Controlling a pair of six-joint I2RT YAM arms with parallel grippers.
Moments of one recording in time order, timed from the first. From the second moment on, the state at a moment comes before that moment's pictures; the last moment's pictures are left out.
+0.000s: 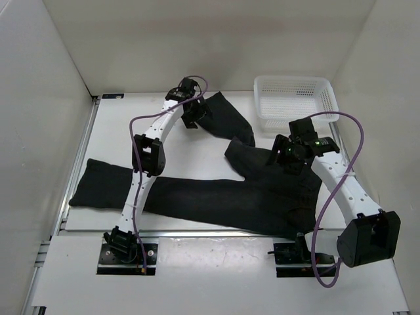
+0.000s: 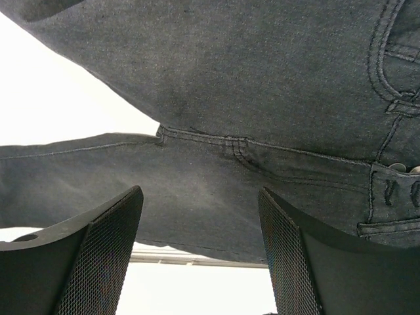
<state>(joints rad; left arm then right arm) -0.36 2.68 2.62 -0.95 0.13 -0.78 0.25 1.25 1.08 -0.89 -0.06 0.57</state>
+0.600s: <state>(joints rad) -0.38 2.77 2.65 -0.85 0.10 -0.88 0.24 1.25 1.09 -0.89 -0.09 0.57</state>
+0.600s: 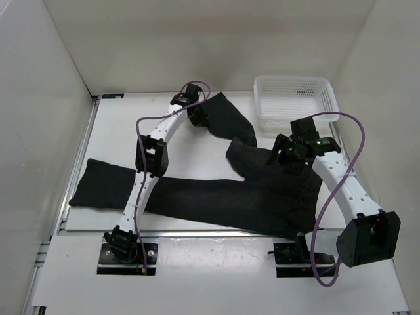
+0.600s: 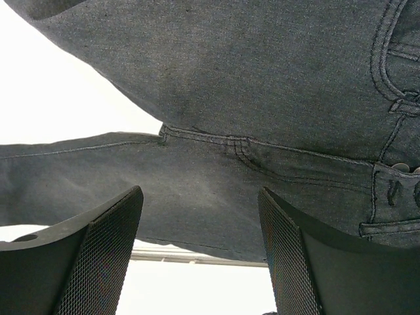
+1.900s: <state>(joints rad) 0.02 2.02 2.27 -1.01 -0.10 -0.53 0.09 1.33 1.03 -0.83 -0.10 0.58</state>
